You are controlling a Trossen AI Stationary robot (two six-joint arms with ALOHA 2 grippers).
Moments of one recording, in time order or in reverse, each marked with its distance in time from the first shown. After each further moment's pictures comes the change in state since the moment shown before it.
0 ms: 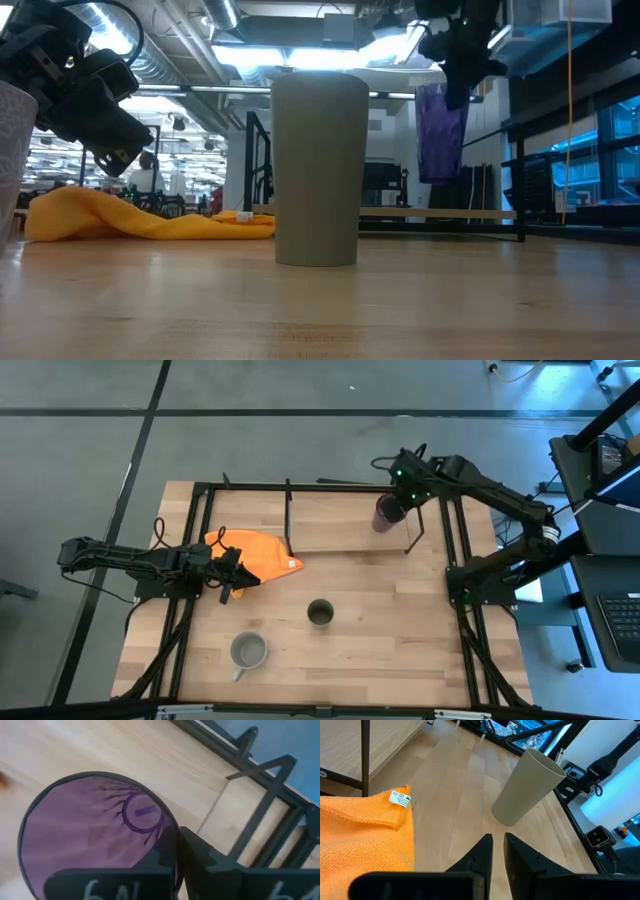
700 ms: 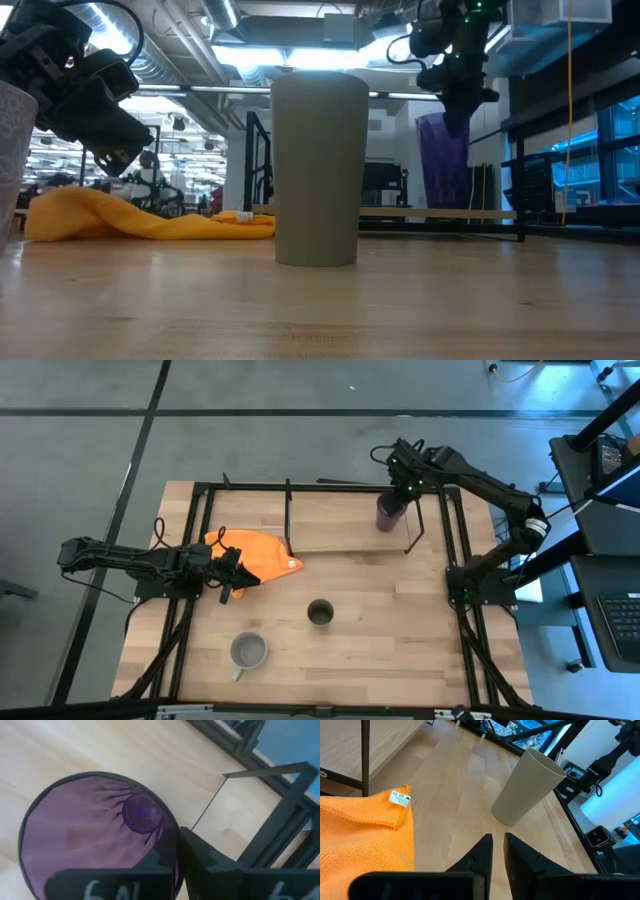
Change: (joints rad) left arm 0.000 0.000 0.000 0.000 0.000 0.000; right arm -0.143 0.097 -0.041 0.050 -0.088 -0.155
